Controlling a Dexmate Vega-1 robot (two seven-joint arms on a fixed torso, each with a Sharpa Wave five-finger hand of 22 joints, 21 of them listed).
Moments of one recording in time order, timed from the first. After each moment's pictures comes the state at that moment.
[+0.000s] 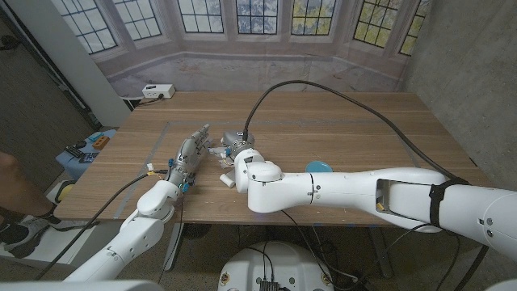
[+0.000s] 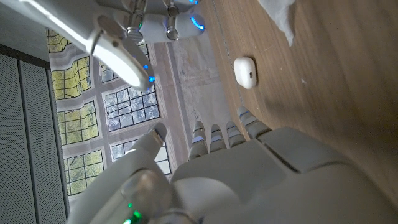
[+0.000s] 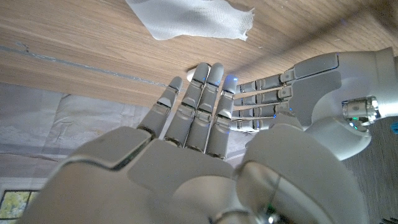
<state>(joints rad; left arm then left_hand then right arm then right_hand) 1.15 0.62 0.29 -1.48 -0.66 -0.43 -0.02 0.29 0.18 0.66 0.03 0.17 0.14 -0.02 0.19 0.18 0.01 0.00 0.21 0.19 -0.02 0.06 0.18 0.17 0.11 0.08 0.20 0.17 -0.23 -0.23 -1.51 -1.86 -0.15 -1.21 -0.28 0.62 0.04 0.08 0.05 0.18 0.85 0.02 0.19 0.20 0.83 0.02 0.34 0.34 0.73 -0.06 0.28 0.24 0.45 0.07 0.20 0.17</state>
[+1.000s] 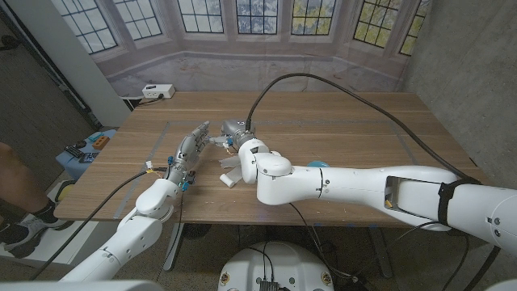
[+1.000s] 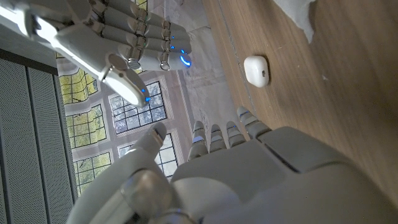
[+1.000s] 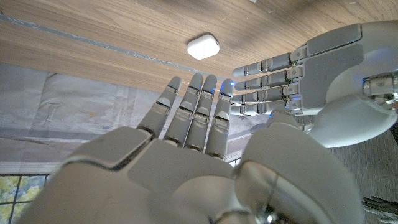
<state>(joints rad) 1.17 0.63 0.28 -1.55 -0.63 -0.42 0.02 0.29 0.18 0.66 0.03 0.17 0.14 -0.02 0.19 0.18 0.01 0.00 0.21 0.19 -0.02 0.06 0.18 0.17 0.11 0.08 0.20 0.17 -0.24 -0.30 -1.47 -1.89 -0.25 -1.11 -0.20 0.64 0.06 0.10 0.01 0.19 0.76 0.00 0.19 0.20 0.68 0.02 0.25 0.31 0.60 -0.03 0.23 0.23 0.45 0.08 0.20 0.17</state>
